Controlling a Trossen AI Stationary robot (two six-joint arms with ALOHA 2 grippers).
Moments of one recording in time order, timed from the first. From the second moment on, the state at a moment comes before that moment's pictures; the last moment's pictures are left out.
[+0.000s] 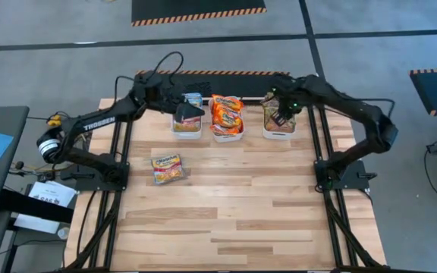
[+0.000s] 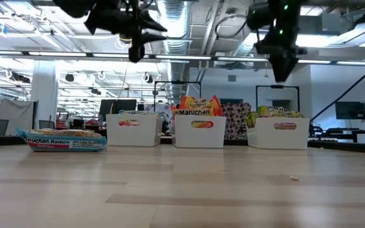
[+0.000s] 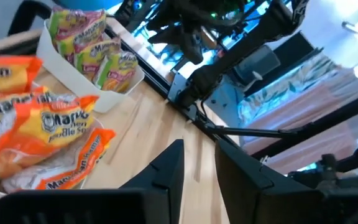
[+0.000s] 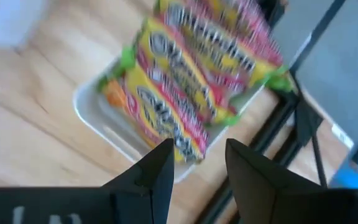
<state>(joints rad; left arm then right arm) 0.67 1.31 0.96 0.17 0.69 -0.64 -0.65 1.47 1.37 -1.28 0.31 0.21</state>
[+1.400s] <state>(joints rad) 0.85 1.22 1.10 -0.69 0.70 -0.30 -0.60 1.30 1.37 -1.19 0.31 0.29</state>
